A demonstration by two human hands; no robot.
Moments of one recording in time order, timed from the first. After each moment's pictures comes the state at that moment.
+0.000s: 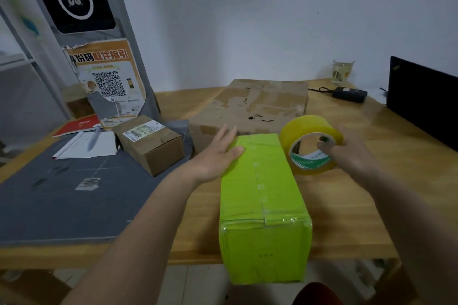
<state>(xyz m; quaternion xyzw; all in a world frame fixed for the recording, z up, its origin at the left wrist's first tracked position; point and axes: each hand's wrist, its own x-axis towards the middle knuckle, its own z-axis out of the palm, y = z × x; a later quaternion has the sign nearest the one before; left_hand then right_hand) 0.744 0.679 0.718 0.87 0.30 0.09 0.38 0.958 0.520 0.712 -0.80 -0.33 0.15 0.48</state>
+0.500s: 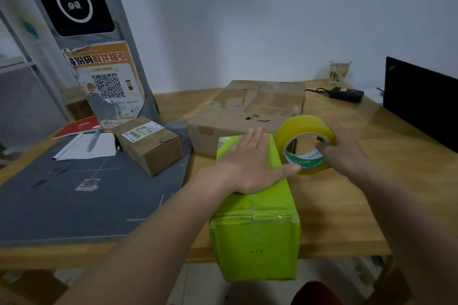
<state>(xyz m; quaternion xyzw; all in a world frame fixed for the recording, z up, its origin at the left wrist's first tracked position) 0.777 0.617 0.740 0.96 0.26 -0.06 0.08 0.956 0.519 0.711 -0.83 -0.33 0.11 0.44</state>
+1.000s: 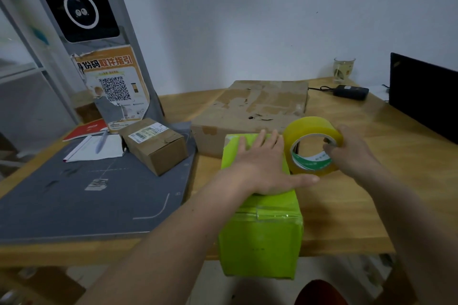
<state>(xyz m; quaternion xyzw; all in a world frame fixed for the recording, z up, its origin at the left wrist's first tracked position) 0.789 0.591 0.744 0.96 0.27 -0.07 0.07 0.954 0.510 0.707 -0.83 -0.33 0.10 0.45</state>
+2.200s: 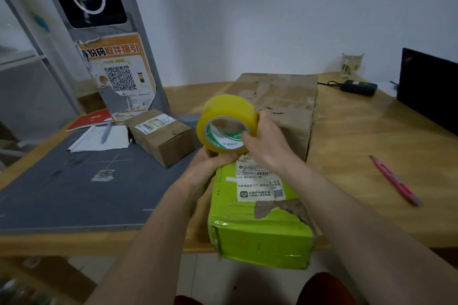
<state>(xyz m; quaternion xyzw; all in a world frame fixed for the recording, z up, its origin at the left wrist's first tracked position) 0.713 0.697 0.665 0.61 0.27 0.26 0.70 0.833 0.600 0.725 -0.75 -0.47 0.13 0.45</state>
